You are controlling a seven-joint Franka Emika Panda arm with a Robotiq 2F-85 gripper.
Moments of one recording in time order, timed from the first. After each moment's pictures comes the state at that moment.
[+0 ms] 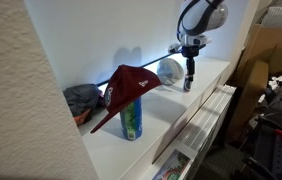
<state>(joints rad) -0.06 0.35 -0.13 -2.13 0.01 2.33 2.40</state>
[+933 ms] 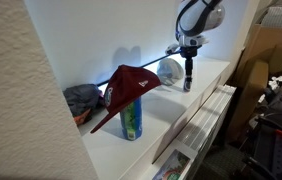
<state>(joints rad) -0.03 0.37 -0.15 -2.10 0.00 2.31 2.50</state>
